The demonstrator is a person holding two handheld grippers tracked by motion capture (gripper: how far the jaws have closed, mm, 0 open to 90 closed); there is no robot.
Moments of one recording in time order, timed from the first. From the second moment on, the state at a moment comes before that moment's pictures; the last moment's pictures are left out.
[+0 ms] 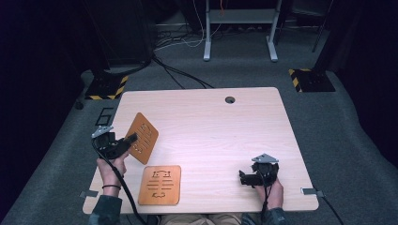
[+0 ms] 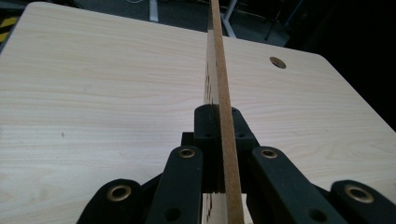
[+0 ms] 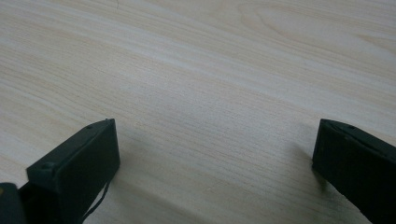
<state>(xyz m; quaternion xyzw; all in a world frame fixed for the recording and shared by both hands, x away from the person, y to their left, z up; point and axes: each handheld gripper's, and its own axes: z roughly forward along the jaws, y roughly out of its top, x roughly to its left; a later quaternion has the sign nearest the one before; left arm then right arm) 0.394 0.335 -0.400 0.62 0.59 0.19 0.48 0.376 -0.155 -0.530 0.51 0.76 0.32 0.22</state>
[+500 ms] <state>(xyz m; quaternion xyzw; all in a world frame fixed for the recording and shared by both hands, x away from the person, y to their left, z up) 0.412 0.350 -0.405 0.60 0.61 0.21 0.46 0.376 -0.155 -0.530 0.51 0.76 0.32 0.22</state>
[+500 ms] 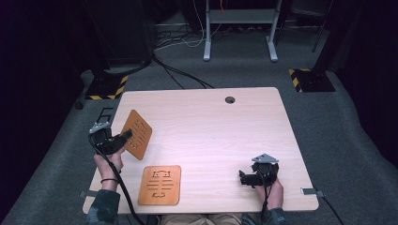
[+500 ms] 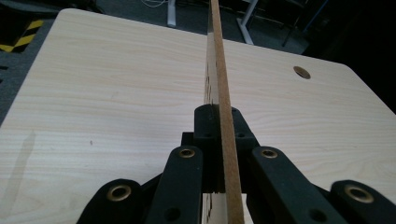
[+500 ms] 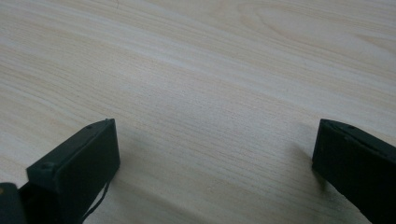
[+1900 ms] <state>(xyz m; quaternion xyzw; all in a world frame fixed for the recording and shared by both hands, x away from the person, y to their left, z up) 0.451 0.384 -0.447 0.58 0.68 0.22 0.39 0.376 -0.155 -0.530 0.51 0.76 0.32 0.22</state>
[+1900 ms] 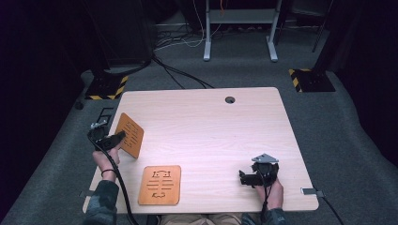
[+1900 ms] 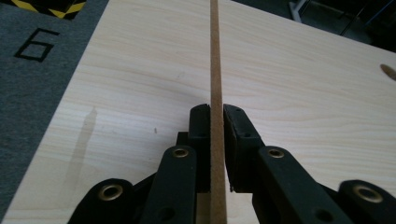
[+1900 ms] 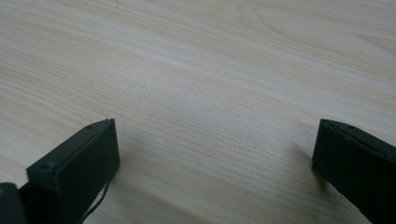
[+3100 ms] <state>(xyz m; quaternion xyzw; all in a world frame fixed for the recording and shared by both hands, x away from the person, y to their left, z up) 0.461 0.408 -0.459 0.61 0.68 0.24 0.32 0.376 -0.155 -0.530 0.52 0.76 0.32 0.22</state>
